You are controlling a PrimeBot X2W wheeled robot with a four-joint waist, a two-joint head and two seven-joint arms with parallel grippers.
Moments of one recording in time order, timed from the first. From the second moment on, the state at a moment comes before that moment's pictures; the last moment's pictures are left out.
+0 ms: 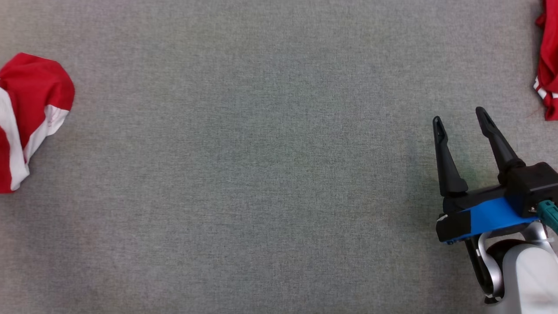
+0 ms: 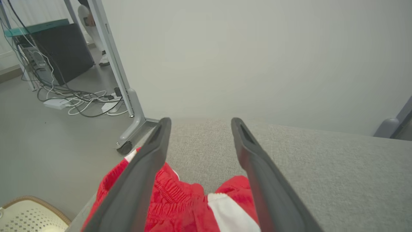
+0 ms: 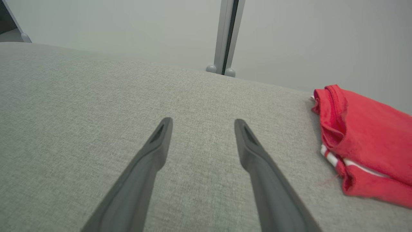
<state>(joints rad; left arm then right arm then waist) -0.69 0.49 0.09 0.63 -0.42 -0.13 -0.19 -0.24 -0.05 -0.04 -0.11 -0.06 0.13 0.02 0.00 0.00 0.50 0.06</state>
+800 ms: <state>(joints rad) -0.78 0.55 -0.27 0.89 -0.74 -0.13 0.06 -0.26 -0.05 -0.02 -0.10 -0.05 0.13 0.01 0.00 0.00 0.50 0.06</state>
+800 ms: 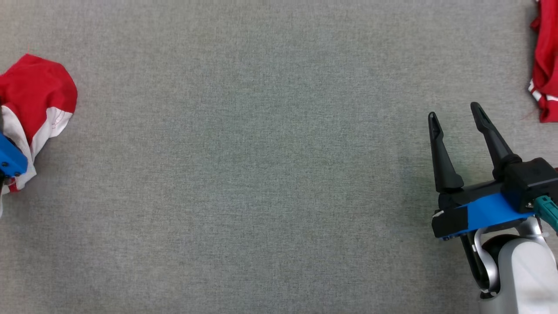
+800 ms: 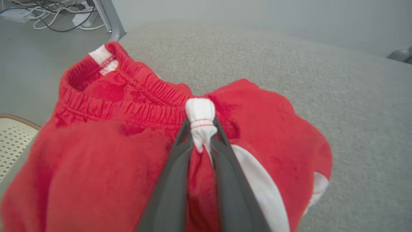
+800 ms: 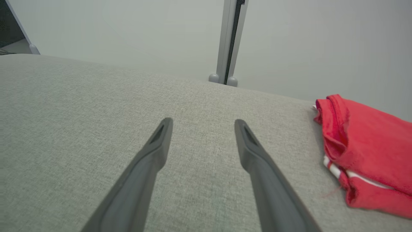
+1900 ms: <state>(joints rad) -0.96 0.53 -0.50 0.08 -0.55 -0.04 0.00 -0.23 -0.05 0.01 0.15 0.14 0.13 -0.17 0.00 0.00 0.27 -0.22</state>
